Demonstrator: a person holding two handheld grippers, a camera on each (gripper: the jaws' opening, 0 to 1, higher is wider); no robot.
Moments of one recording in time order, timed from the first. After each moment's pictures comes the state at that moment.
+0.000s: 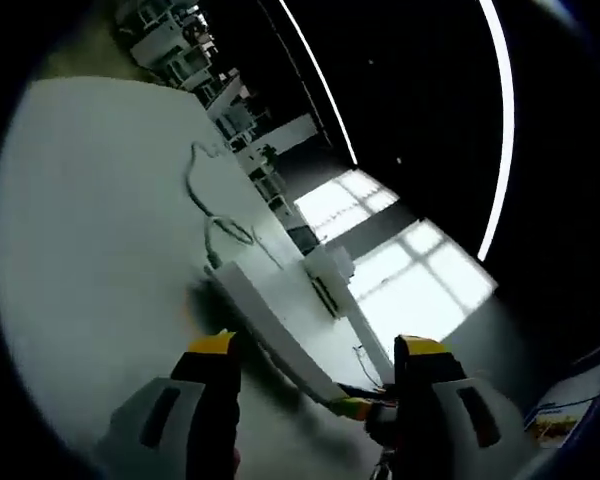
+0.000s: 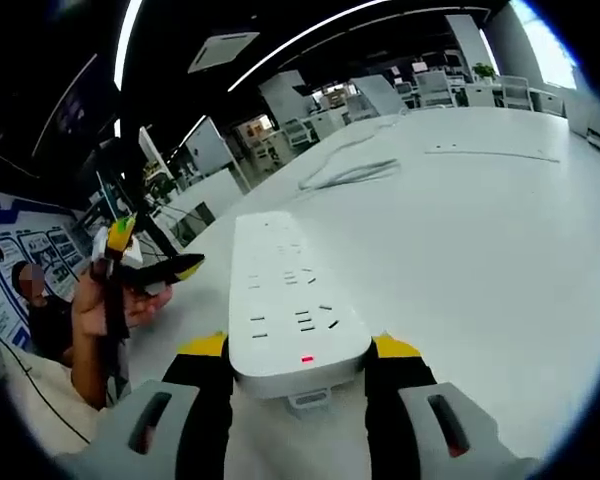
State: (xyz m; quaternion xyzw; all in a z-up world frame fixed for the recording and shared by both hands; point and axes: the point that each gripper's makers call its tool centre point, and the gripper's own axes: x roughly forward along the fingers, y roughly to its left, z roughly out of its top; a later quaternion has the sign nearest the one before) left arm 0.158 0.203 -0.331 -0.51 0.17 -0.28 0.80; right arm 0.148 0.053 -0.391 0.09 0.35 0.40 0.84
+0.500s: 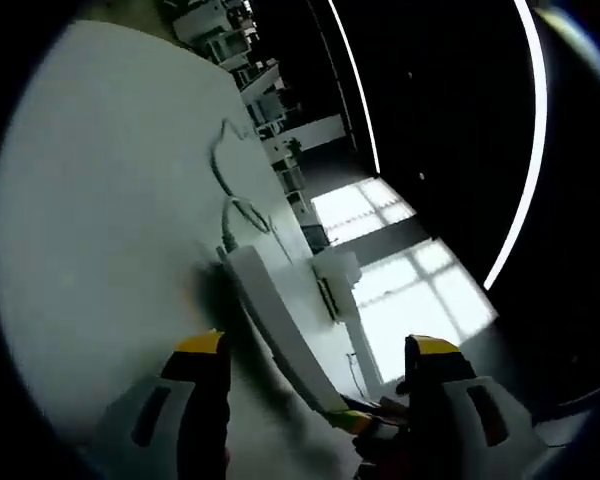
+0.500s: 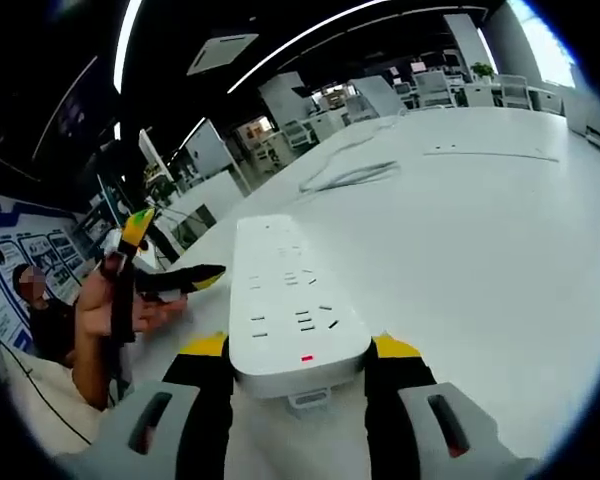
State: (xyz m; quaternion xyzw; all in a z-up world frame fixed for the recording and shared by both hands) left arm 0.178 0.191 -0.342 -0.55 0.20 -0.26 0.76; right arm 0.146 0.053 -0.387 0.09 0.35 0.40 0.84
